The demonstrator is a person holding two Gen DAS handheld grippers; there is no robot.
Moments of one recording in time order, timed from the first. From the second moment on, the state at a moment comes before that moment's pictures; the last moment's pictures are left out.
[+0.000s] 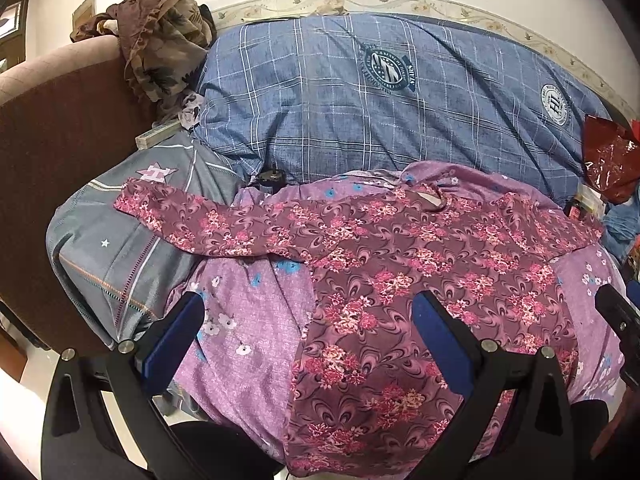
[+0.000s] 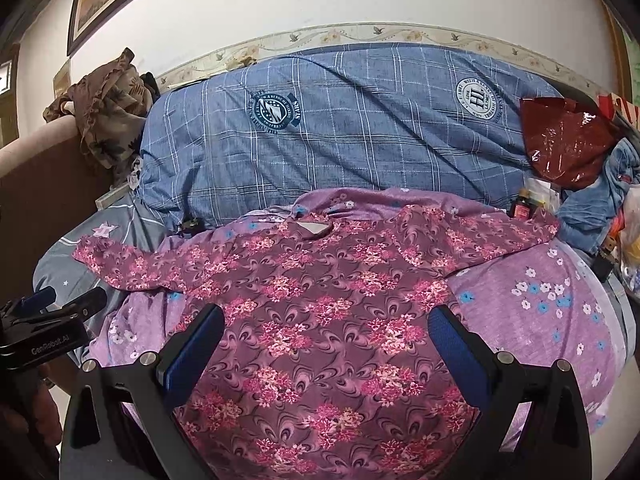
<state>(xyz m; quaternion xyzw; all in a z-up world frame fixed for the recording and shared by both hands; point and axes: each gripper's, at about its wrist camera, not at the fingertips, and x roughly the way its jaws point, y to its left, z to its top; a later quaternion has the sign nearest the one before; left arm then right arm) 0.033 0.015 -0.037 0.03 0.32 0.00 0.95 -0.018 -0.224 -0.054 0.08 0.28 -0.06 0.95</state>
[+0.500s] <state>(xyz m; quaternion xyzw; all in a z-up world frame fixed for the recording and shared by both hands) 0.045 0.042 -0.042 0.01 0.33 0.01 0.94 -0.003 -0.196 -0.050 0.05 0.29 -0.04 0.95</state>
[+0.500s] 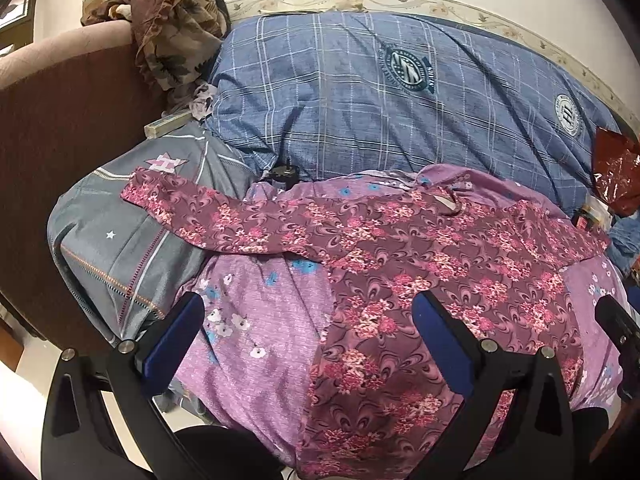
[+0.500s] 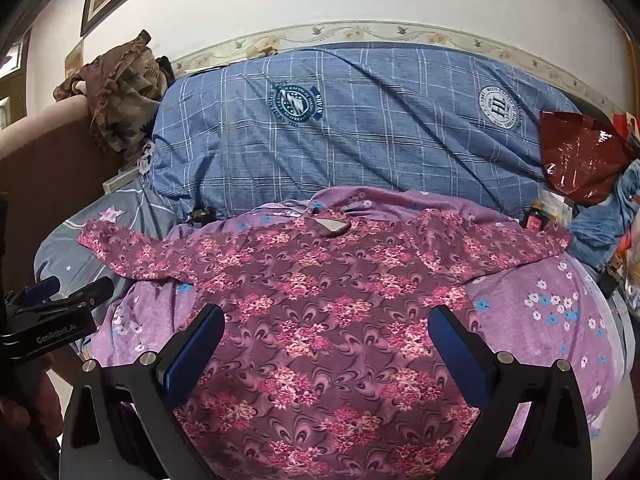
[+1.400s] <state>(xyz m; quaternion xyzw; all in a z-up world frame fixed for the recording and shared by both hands) 0.184 0.248 -0.077 -0.05 0.35 0.21 0.91 0.047 -0.153 -0.090 0.03 0.35 -0.02 0.94</state>
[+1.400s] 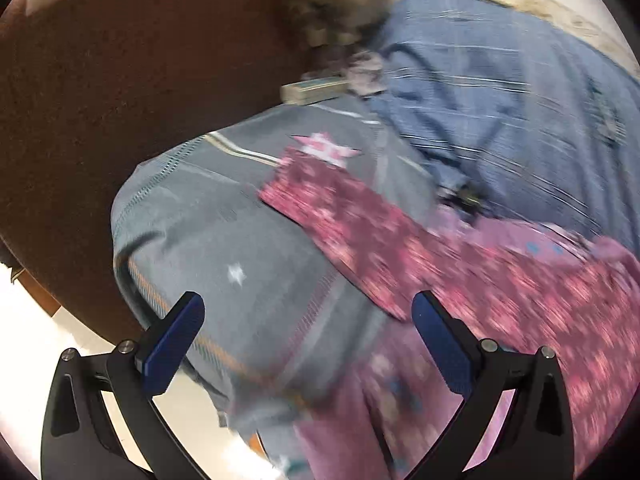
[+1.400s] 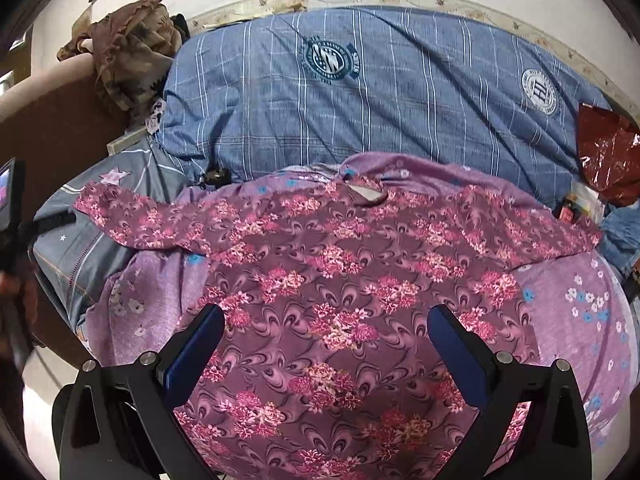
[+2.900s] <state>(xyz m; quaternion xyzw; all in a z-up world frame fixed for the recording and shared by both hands) 0.315 0.281 -0.121 -0.03 0.37 0.18 0.91 0.081 -0.218 -0.155 0.10 0.41 -0.05 0.90</state>
